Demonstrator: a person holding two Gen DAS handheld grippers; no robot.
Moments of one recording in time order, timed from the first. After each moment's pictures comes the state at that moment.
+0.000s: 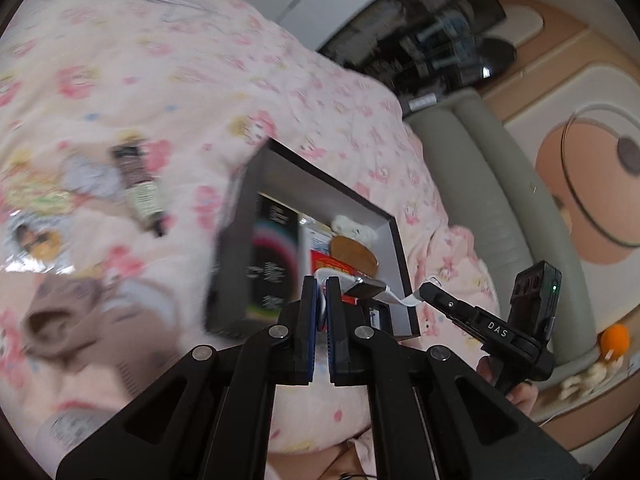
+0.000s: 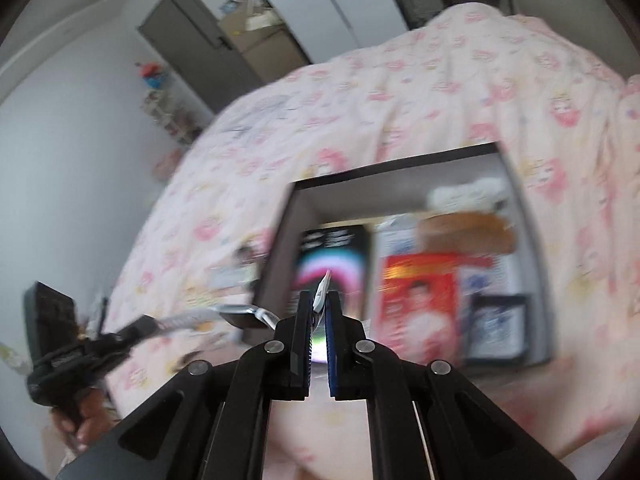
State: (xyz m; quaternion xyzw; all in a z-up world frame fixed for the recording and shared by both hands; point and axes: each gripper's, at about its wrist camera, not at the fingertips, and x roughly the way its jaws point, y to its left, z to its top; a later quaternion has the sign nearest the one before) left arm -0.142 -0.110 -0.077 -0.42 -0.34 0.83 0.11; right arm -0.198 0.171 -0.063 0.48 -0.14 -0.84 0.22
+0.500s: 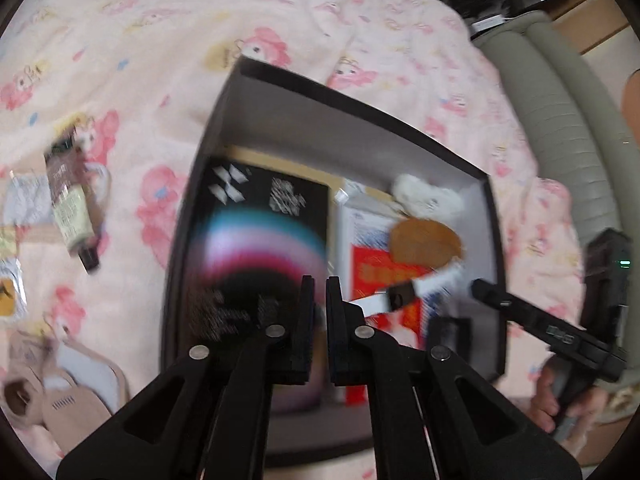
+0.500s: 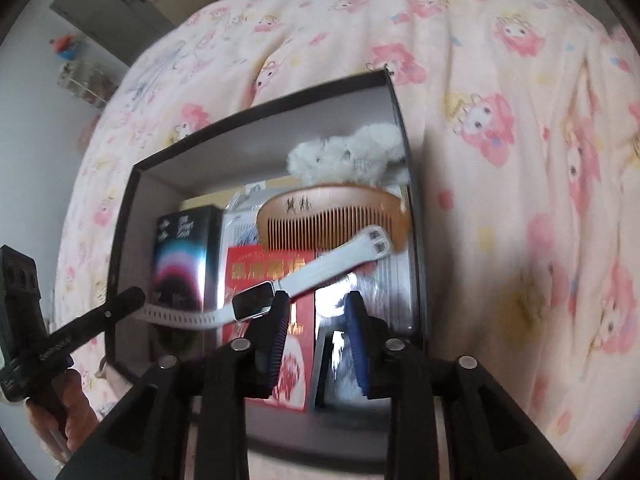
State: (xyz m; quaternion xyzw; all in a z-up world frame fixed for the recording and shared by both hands) left arm -0.270 -0.043 -0.153 -0.56 -0.23 0.79 0.03; right arm -0.298 0.214 -0.134 0.60 -0.10 -0.78 0.15
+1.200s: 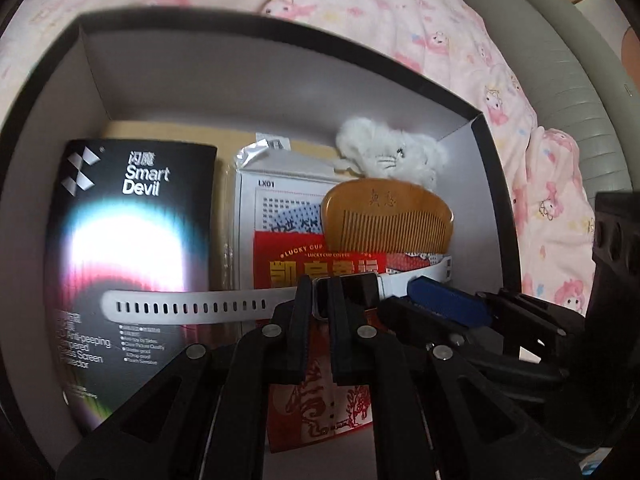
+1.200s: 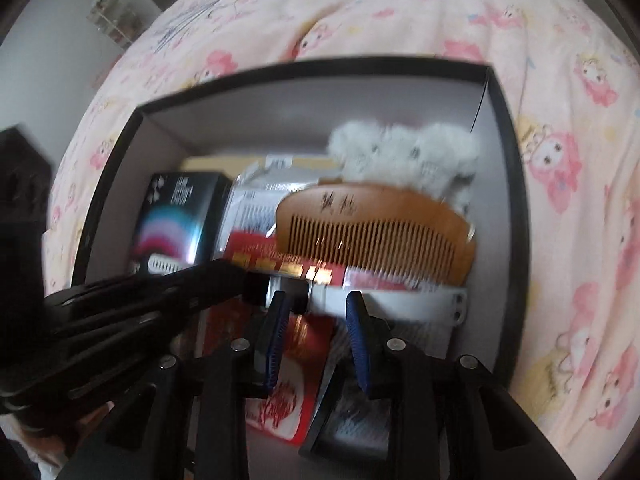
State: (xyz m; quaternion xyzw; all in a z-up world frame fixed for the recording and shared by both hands) left arm -0.304 0.031 -0.195 -0.60 -0.21 0.76 0.09; right arm -0.299 0.181 -0.173 0.62 -0.01 -0.76 0.21
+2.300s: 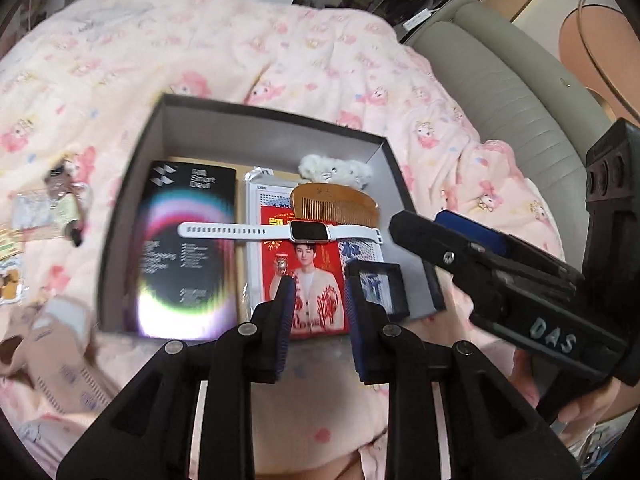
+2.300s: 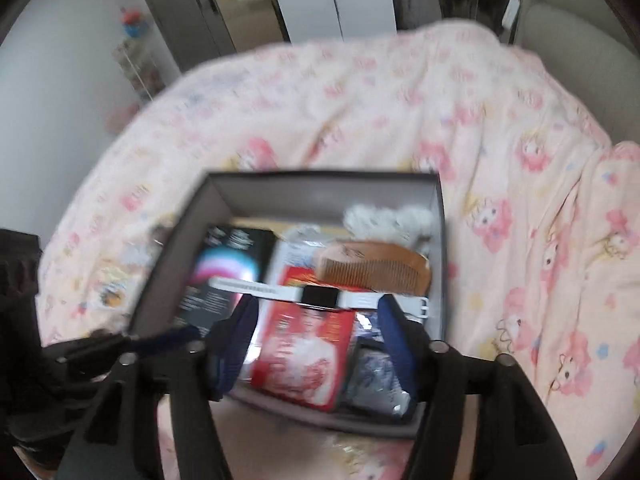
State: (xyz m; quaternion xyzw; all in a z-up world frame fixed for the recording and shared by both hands) left arm -0.182 0.031 -0.082 -0.49 -0.18 0.84 0.10; right arm -0.216 0.191 -0.056 0.47 -0.02 -0.86 0.21
